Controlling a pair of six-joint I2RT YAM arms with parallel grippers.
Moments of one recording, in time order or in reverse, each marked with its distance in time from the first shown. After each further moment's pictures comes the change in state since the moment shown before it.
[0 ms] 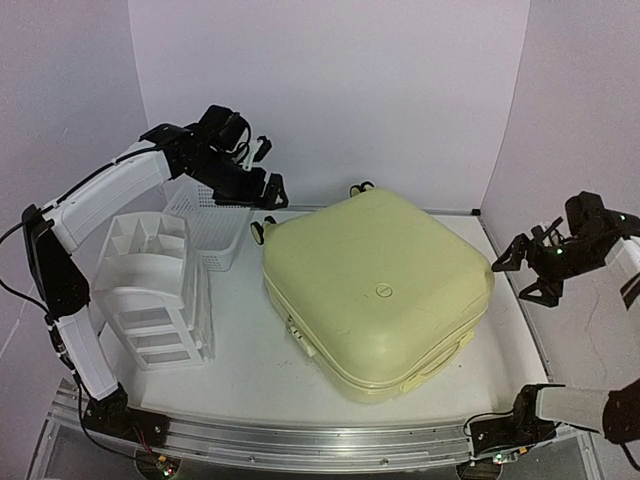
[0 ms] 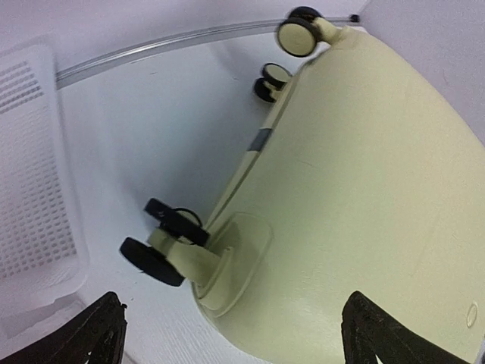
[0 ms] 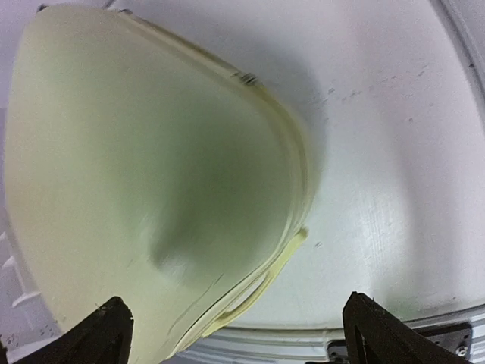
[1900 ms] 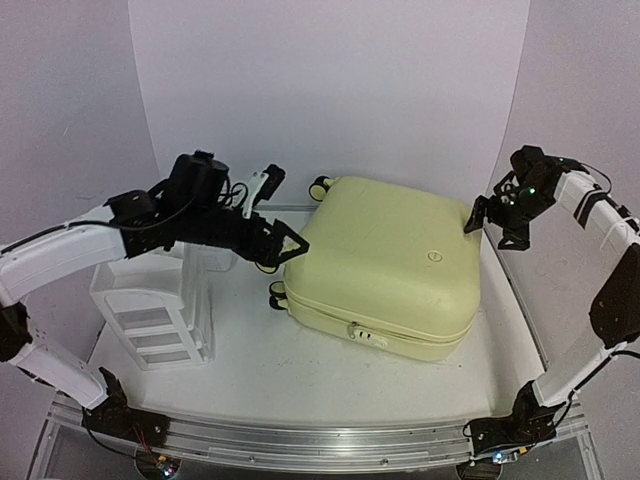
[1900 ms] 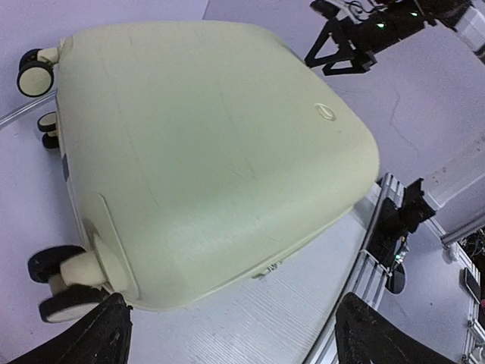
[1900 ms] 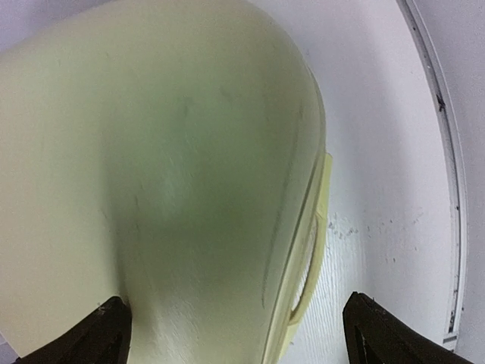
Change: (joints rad) left arm -0.223 -0.372 -0.582 0.485 0.177 0.010; right arm 0.195 0.496 0.403 0.136 0.240 -0.018
